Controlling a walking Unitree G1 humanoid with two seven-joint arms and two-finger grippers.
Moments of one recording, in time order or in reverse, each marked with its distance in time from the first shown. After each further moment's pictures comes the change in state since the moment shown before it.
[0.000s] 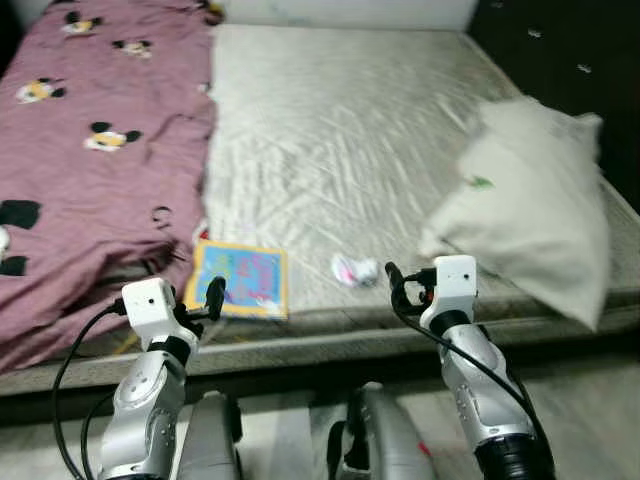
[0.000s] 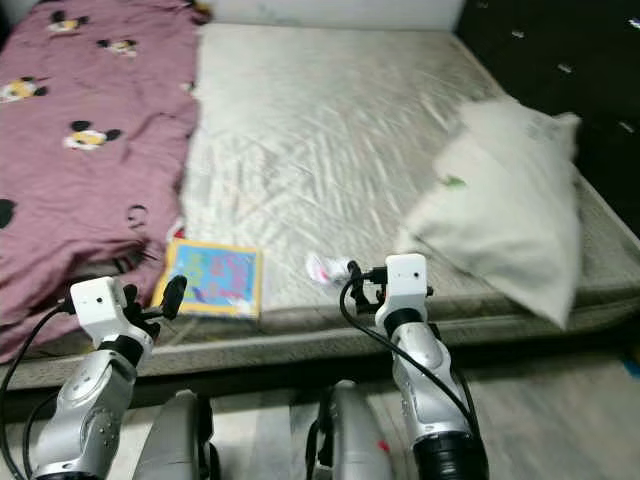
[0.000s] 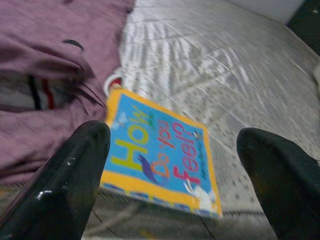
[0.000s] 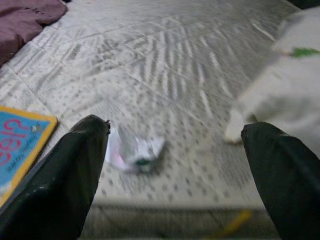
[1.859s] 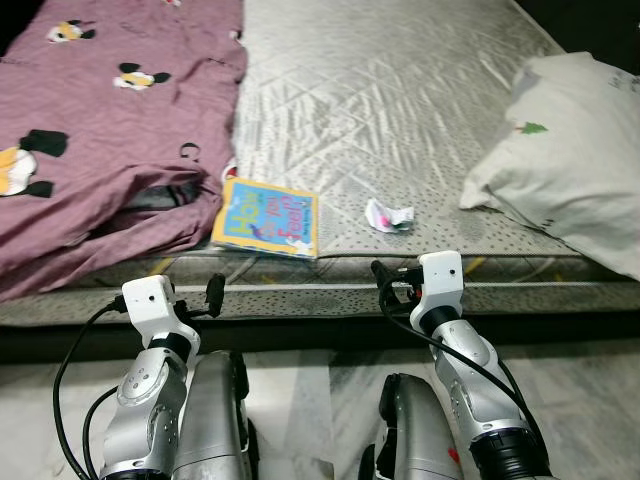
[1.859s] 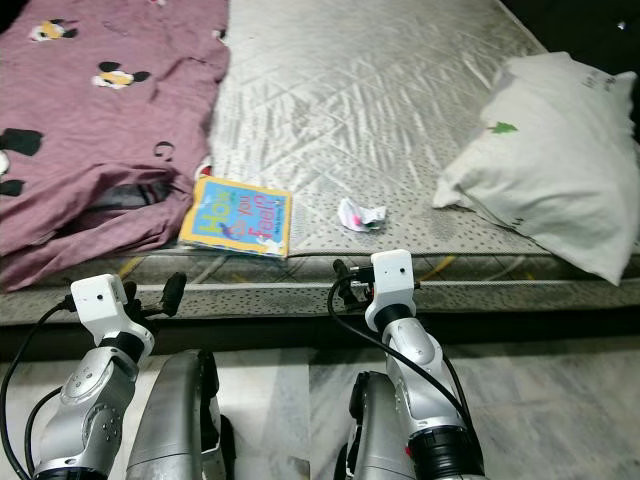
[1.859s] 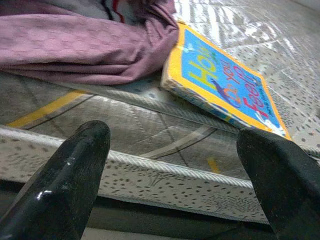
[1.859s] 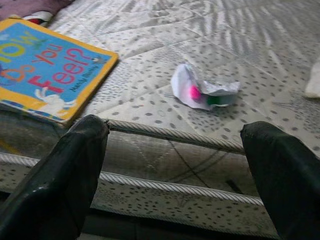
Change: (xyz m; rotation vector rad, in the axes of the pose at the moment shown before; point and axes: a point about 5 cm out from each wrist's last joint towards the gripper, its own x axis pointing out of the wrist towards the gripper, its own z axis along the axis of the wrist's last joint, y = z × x) left arm 0.002 0.000 0.000 -0.004 -0.010 0.016; right arm 0.007 0.013 0.008 -0.038 -0.030 0.088
